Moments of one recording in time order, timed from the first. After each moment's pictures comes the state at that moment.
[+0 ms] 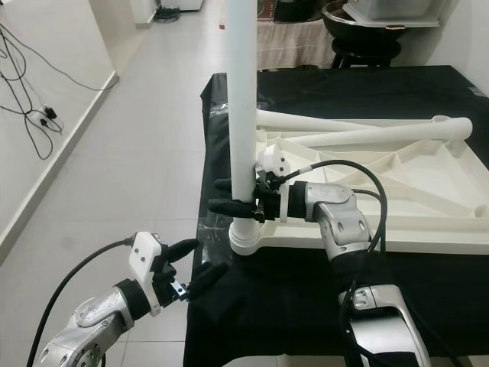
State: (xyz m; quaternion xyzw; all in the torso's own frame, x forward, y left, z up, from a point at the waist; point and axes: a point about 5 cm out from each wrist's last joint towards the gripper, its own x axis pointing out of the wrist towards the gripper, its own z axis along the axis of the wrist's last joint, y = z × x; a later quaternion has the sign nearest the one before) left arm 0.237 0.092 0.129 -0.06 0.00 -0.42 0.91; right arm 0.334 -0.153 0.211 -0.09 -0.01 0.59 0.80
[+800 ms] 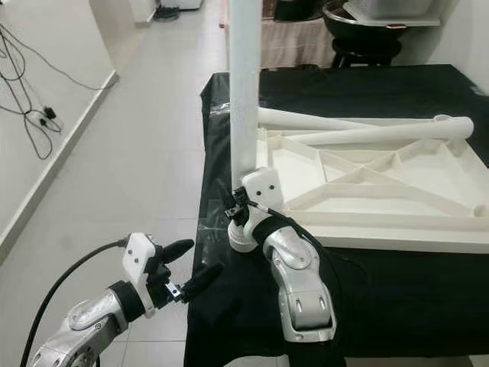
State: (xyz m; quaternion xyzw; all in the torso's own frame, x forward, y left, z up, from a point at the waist) left arm 0.234 0.098 0.130 -0.06 0.00 -0.41 0.91; right arm 0.296 -0.113 0.173 -0.06 -0.01 0.22 0.97
